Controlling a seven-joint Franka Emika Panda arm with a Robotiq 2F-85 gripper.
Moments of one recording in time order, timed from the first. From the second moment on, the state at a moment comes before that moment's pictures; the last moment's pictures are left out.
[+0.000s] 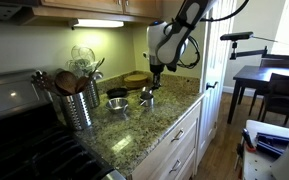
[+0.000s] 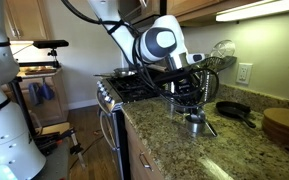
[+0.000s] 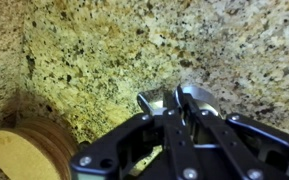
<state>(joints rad) -0.13 0.24 -0.14 -2.20 -0.47 2.70 -0.26</state>
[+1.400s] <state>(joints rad) -0.12 0.19 -0.20 -2.26 -0.82 2.70 -0.03</state>
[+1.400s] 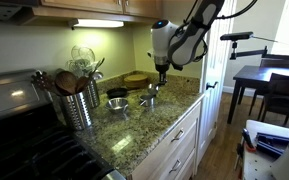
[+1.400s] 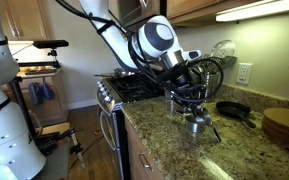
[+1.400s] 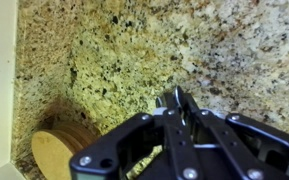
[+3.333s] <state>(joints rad) -0.13 0.19 -0.21 -2.32 -1.13 2.63 0.38</state>
